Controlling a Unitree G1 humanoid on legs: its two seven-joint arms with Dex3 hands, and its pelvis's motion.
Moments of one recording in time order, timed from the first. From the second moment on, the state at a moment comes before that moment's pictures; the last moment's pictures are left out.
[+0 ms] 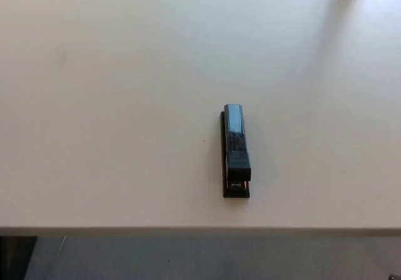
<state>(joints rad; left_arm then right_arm) -0.10 0.54 0.24 1.10 -0.03 -0.16 -0.30 -0.20 -0.35 -0.24 1.27 0.01 -0.22 0.32</state>
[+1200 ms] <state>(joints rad) -0.10 0.54 0.25 1.14 -0.06 -0.18 -0.33 -0.04 -0.67 -0.99 1.27 0.31 -0.23 -0.10</state>
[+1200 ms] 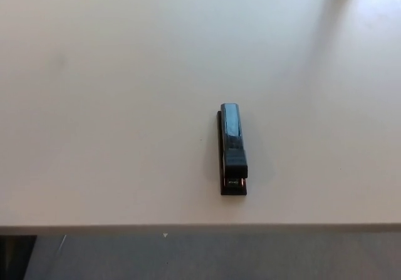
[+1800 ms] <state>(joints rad) -0.10 0.54 0.25 1.15 -0.06 -0.18 -0.33 -0.46 -1.04 -1.00 0.88 0.38 -0.17 -0.23</state>
